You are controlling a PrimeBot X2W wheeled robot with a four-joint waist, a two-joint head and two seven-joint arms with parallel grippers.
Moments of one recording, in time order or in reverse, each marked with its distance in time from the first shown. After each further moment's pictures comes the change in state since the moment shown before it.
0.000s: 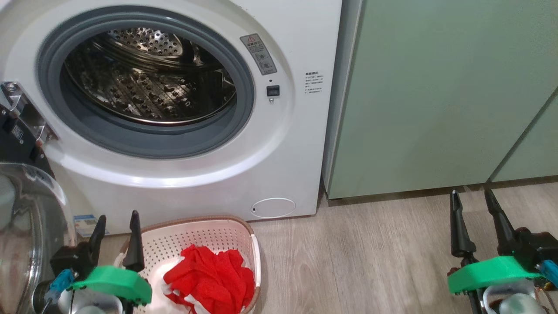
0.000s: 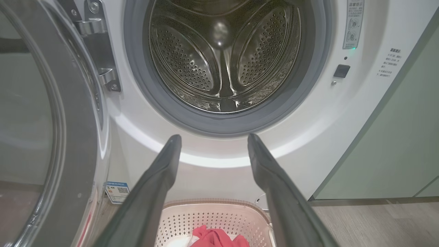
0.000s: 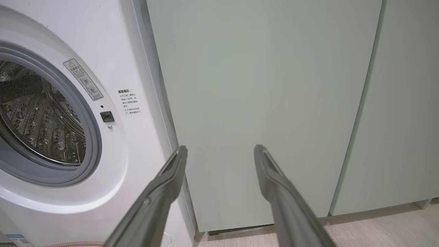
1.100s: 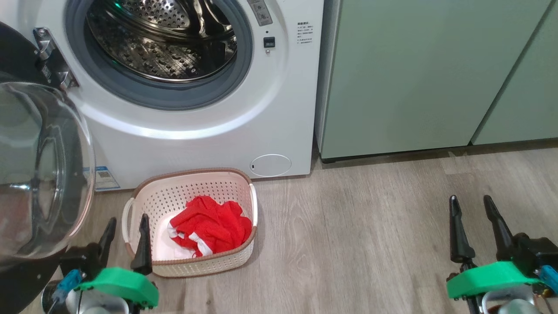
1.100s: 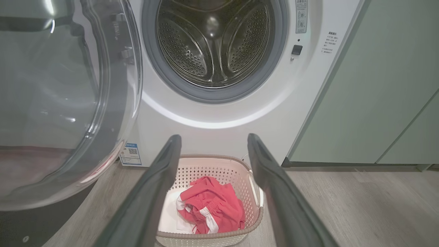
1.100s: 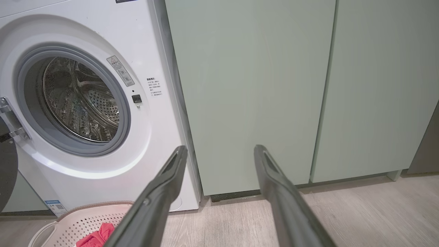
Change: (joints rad) left arm 0.000 0.009 -0.047 0.021 -0.024 -0.007 0.000; right arm 0.019 0.011 -0.005 0.002 0.001 0.000 0.000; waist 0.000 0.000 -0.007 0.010
